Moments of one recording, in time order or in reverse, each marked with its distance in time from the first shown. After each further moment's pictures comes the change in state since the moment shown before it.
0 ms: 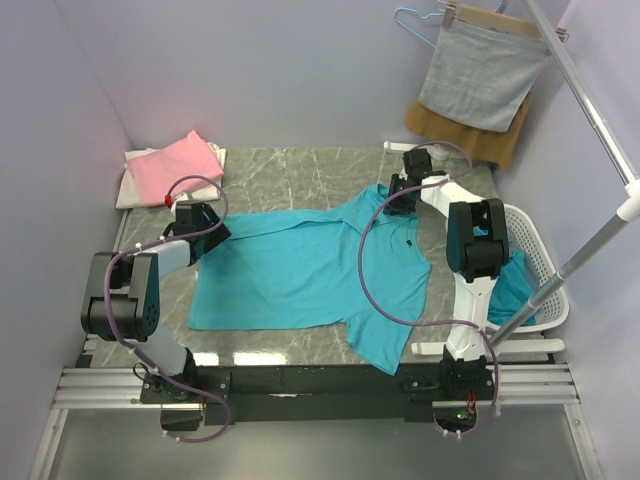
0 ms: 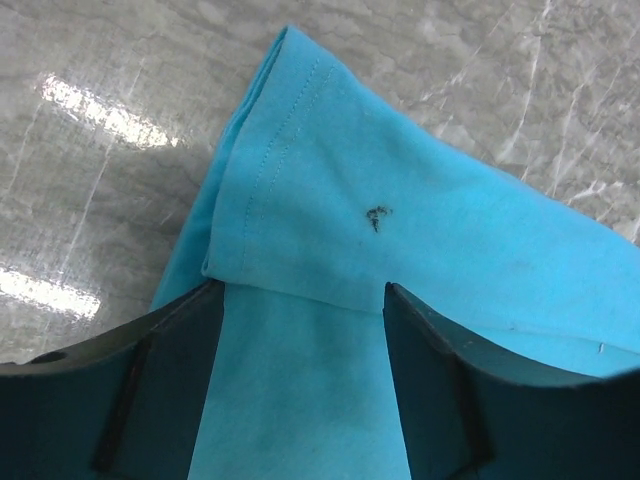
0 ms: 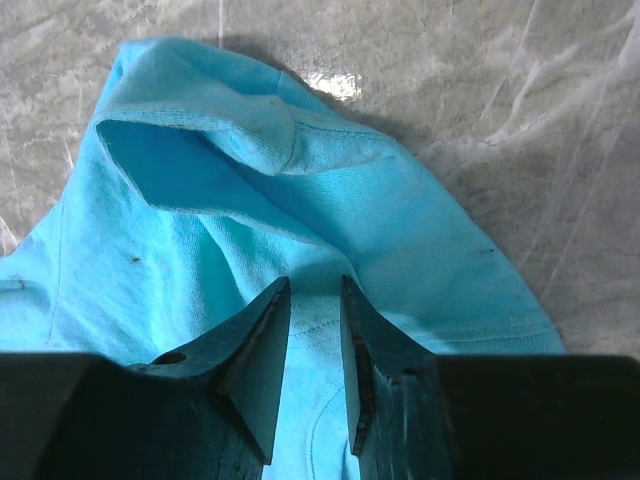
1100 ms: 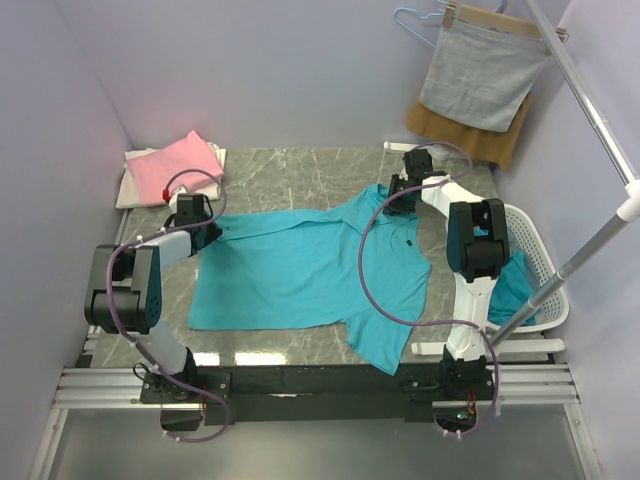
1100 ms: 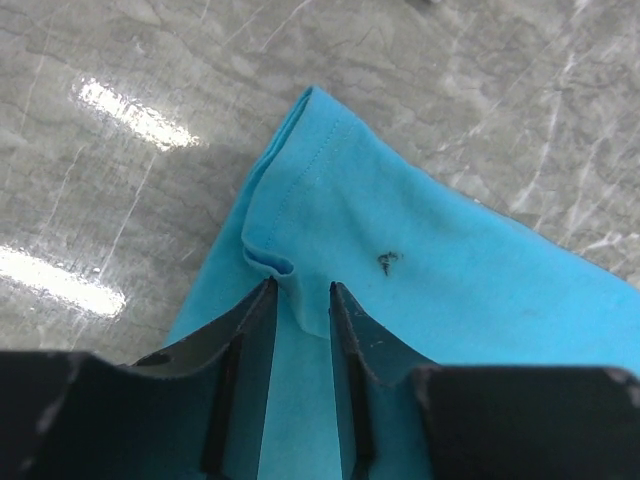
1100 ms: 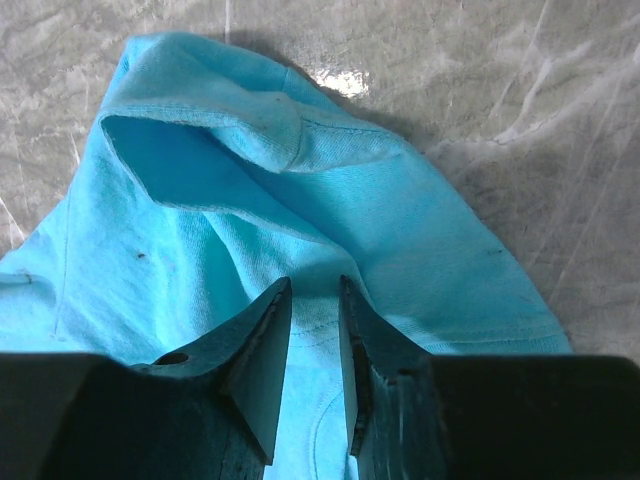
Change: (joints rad) left arm 0.000 0.041 0.085 -0.069 -0.074 -0.017; right arm -0.005 0.000 -0.005 0.005 -0.021 0.001
